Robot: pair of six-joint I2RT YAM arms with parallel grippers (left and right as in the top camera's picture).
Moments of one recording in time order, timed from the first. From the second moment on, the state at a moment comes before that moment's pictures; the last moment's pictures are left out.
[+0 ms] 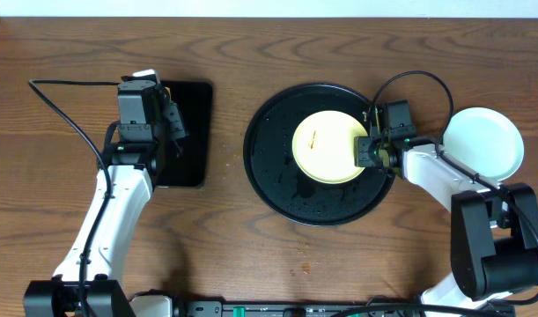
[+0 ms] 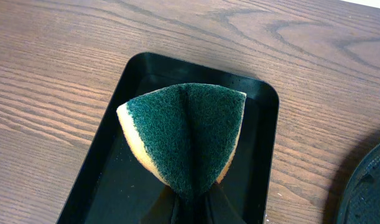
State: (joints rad) left arm 0.00 1.42 0.95 -0.28 -0.11 -0.19; right arm 0.20 1.78 0.92 -0.27 -0.03 0.17
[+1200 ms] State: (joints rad) left arm -0.26 1.70 1.26 -0.46 0.34 -0.17; right arm 0.19 1.77 0.91 -0.23 -0.05 0.19
